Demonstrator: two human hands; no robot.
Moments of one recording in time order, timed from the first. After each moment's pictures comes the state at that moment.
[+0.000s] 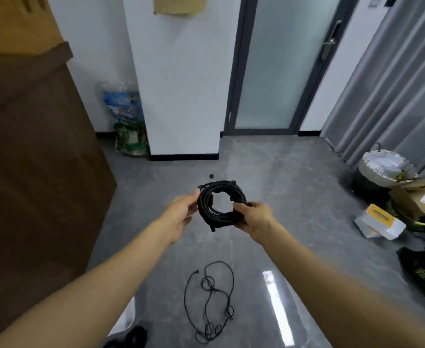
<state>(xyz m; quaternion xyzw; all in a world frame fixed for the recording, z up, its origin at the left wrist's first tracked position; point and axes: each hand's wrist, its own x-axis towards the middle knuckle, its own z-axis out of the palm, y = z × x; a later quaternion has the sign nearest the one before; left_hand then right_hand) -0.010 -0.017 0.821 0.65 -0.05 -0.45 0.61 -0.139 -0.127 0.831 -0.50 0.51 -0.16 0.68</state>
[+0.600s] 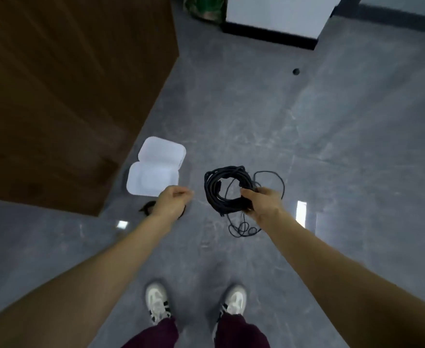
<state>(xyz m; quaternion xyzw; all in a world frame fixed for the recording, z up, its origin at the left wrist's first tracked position) -0.045 0.175 0.501 0.80 0.12 -0.35 0.47 -0.127 -0.002 0.505 -0.50 0.54 0.06 0.68</state>
